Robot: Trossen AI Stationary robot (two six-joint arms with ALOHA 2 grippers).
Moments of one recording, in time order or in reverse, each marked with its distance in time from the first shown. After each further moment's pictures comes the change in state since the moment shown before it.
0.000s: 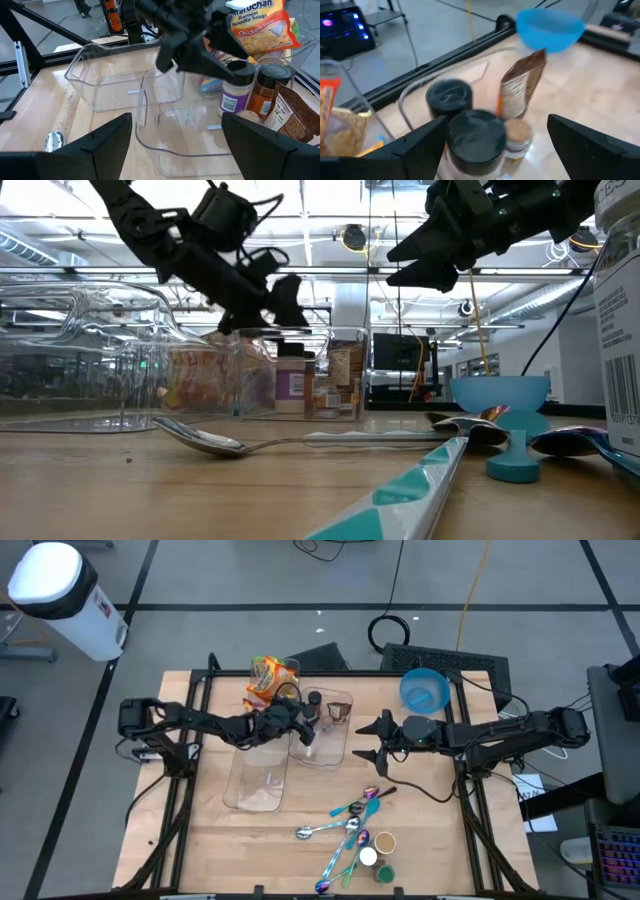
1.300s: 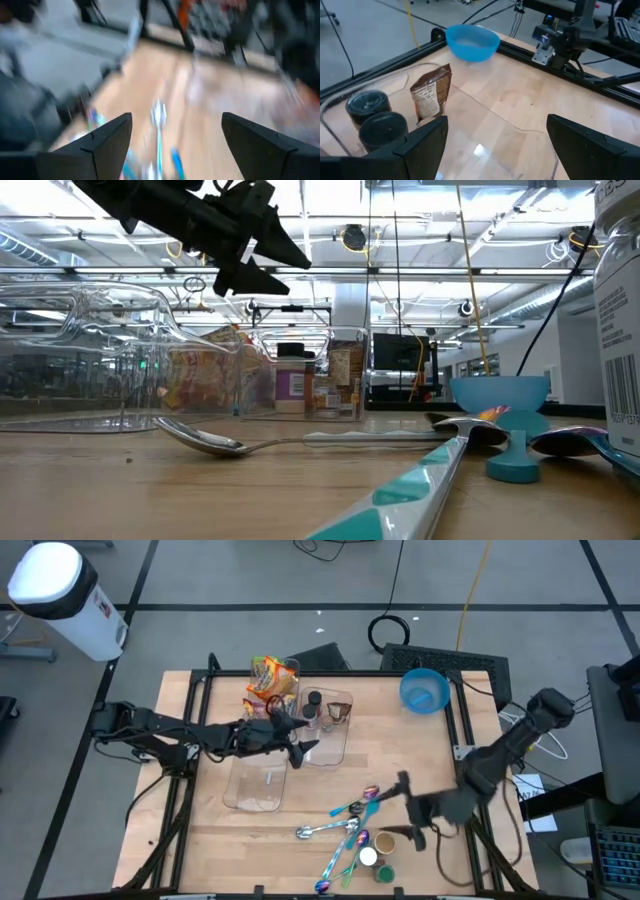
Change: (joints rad) left arm -0.187 -0.219 0.000 -0.139 0.088 -0.078; right arm 0.777 0.016 0.184 -0.286 0.473 -0.091
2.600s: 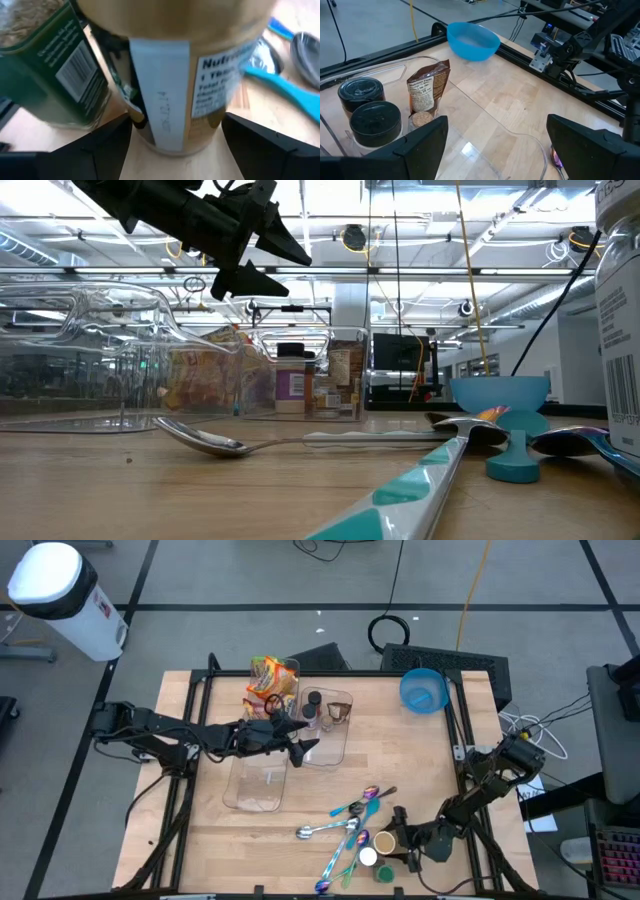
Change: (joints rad) left arm 0.000 0.000 0.000 0.004 -0.002 -0.112; right arm 0.176 0.645 -0.307 0.738 0.019 0.430
